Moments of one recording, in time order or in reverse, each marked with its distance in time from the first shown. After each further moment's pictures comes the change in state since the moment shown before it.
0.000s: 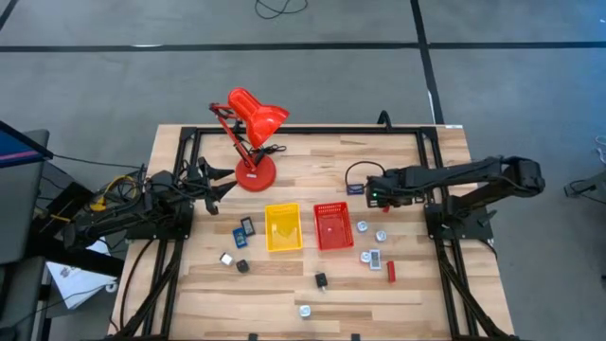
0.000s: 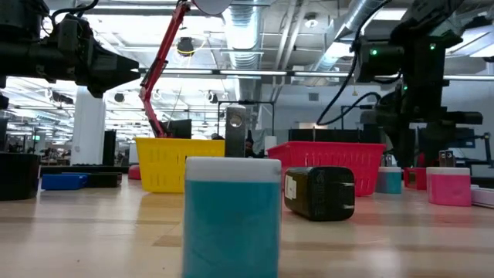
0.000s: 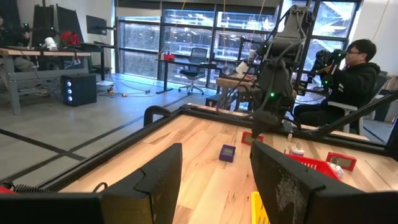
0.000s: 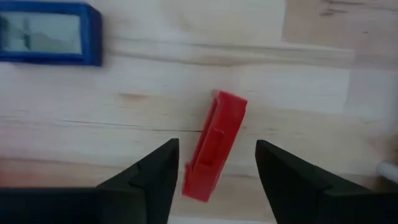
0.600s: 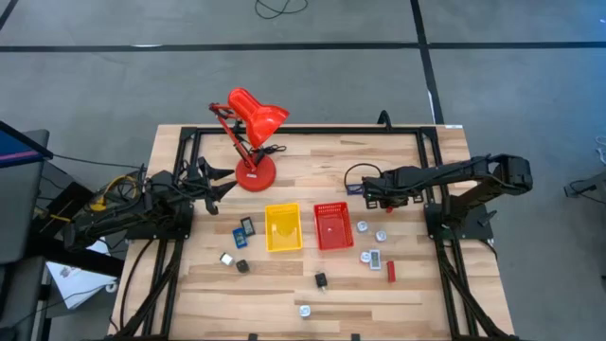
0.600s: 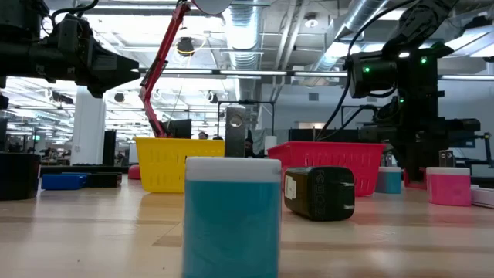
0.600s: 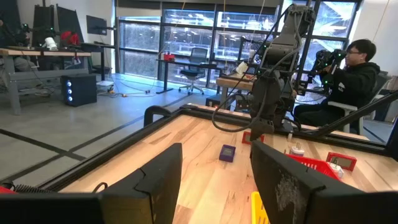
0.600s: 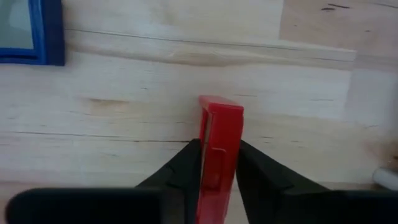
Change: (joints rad) left arm 0.000 0.000 0.000 0.000 0.000 0.000; right arm -0.021 0.093 0.000 0.020 -0.005 -0.041
